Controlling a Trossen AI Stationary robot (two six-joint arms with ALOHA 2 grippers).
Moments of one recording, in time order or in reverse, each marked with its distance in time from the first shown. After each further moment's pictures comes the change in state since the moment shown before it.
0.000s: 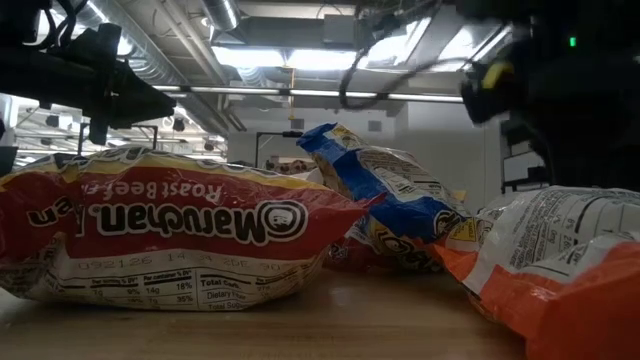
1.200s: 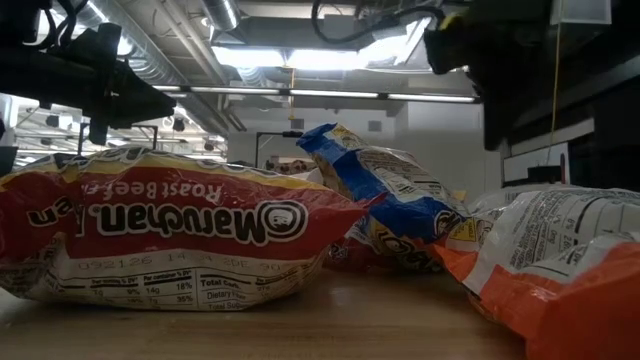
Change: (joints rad) left arm 0.000 0.000 0.000 0.000 0.000 -0.009; right arm -0.149 -0.117 0.117 -0.052 0.024 -0.175
